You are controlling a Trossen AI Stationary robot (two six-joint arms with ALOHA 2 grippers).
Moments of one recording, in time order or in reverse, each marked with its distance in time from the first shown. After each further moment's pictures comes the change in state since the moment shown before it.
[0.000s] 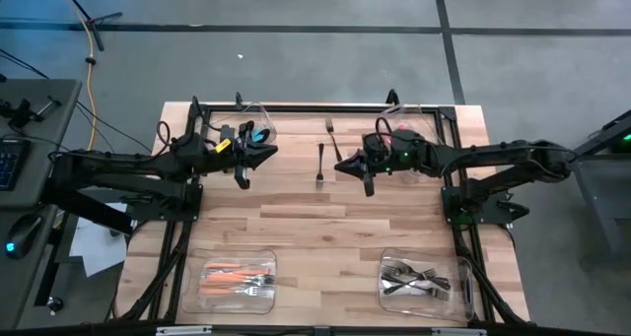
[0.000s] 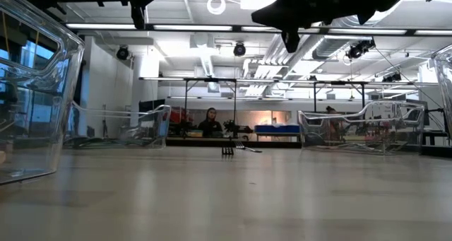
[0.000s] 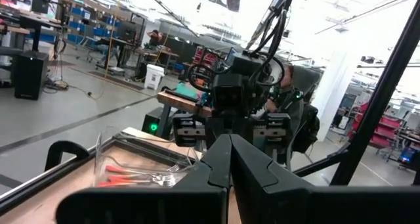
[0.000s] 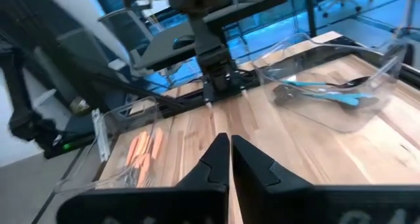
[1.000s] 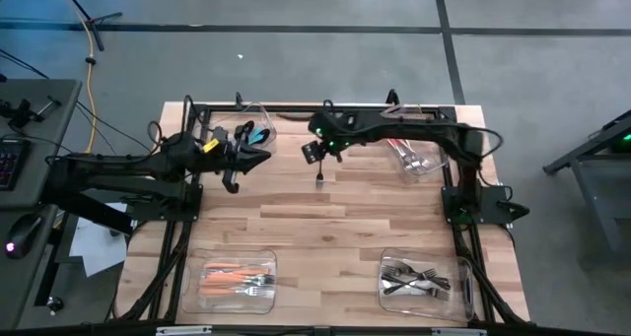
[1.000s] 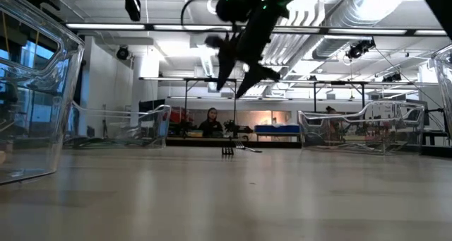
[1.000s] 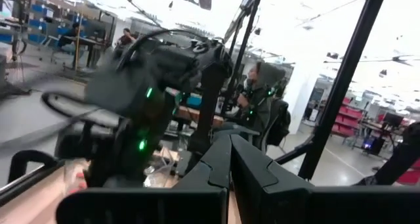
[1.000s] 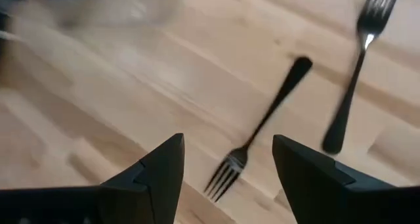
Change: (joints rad) left arm -0.002 -0.085 -0.001 -0.057 0.111 0.001; right arm -0.109 0.681 0.918 -1.096 0.255 0.456
